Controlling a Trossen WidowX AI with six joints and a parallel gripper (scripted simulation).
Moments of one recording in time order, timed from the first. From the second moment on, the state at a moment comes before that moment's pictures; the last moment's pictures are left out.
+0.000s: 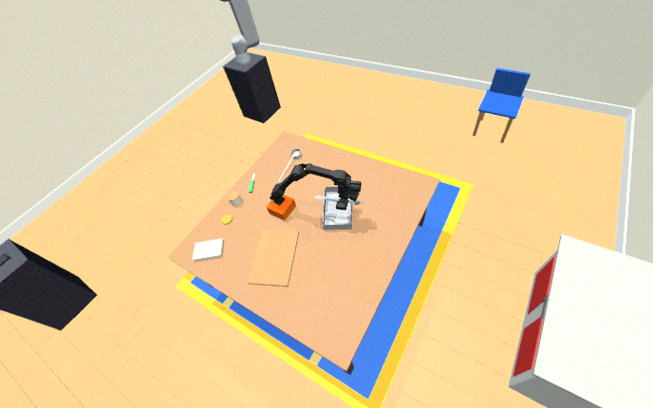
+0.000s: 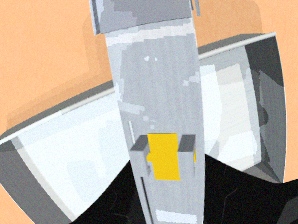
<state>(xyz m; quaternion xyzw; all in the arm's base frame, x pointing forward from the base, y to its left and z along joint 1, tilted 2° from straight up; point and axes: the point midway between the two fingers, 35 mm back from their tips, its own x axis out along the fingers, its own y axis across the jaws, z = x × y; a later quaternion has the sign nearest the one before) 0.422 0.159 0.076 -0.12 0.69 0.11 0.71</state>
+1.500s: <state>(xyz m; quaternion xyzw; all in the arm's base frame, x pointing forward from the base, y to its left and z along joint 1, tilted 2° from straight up) 0.390 -0.127 0.137 0.12 0.68 -0.15 0.71</state>
